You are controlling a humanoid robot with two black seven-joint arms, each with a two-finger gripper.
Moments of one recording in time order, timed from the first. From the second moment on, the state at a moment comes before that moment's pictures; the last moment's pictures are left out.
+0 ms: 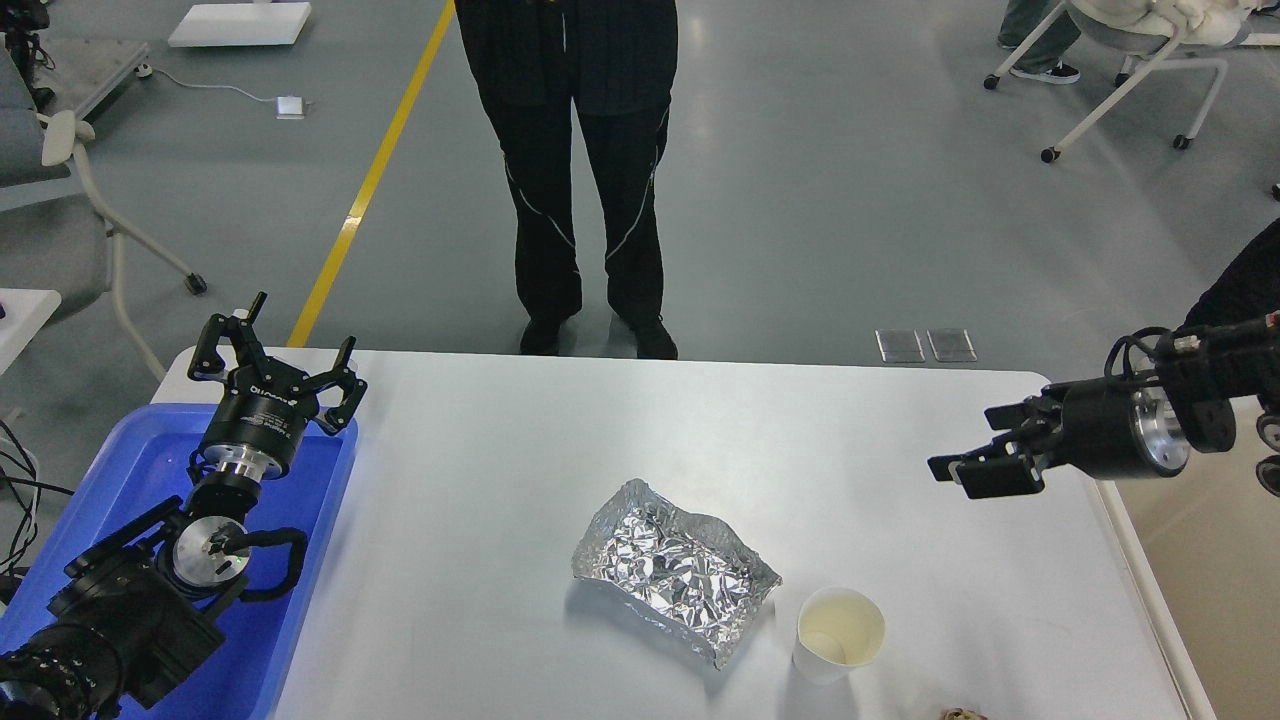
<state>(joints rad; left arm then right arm) -0.58 0.33 -0.75 -0.45 -0.16 -0.63 -0.53 1.20 -0.96 -0.13 1.39 -1.72 0.26 0.42</state>
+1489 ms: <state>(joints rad) -0.58 0.33 -0.75 -0.45 -0.16 -0.63 -0.53 0.99 -0.79 -0.10 1.35 -1.76 0.25 0.42</state>
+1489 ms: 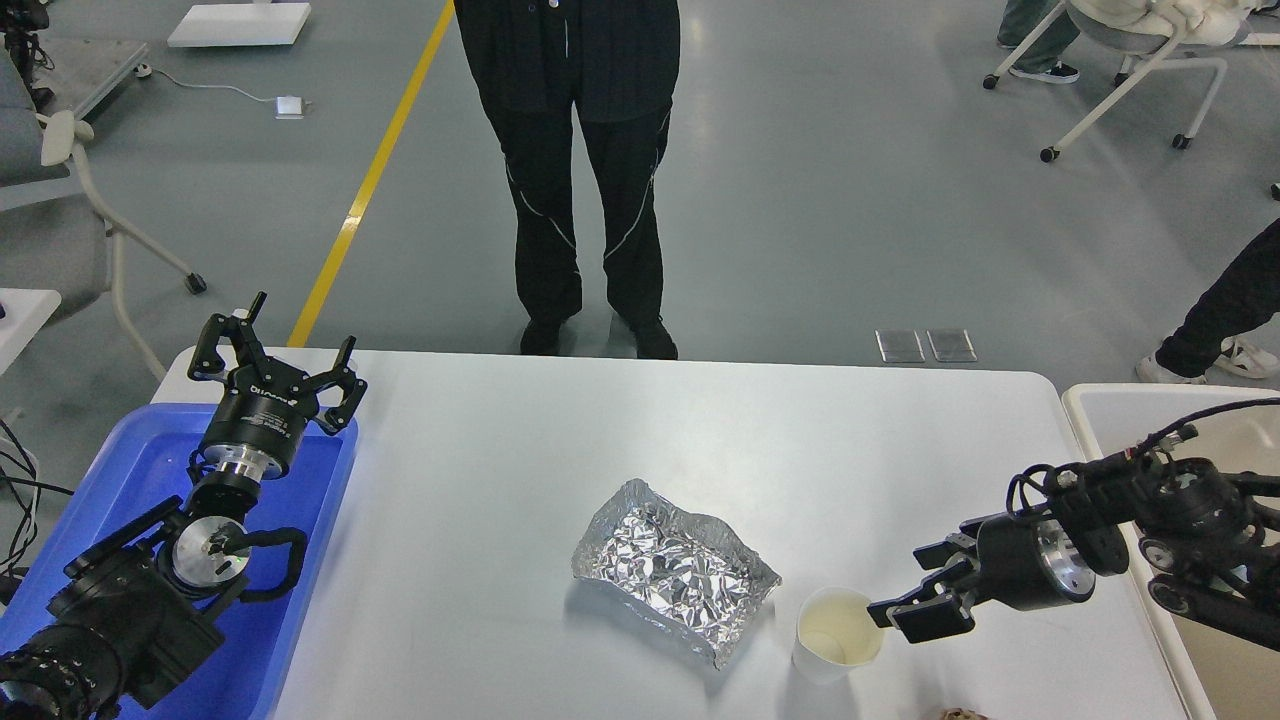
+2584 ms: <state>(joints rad) -0.58 0.33 -0.75 -0.45 -0.16 -0.63 -0.53 0.87 -0.70 -0.04 1.25 -1.75 0.22 0.42</state>
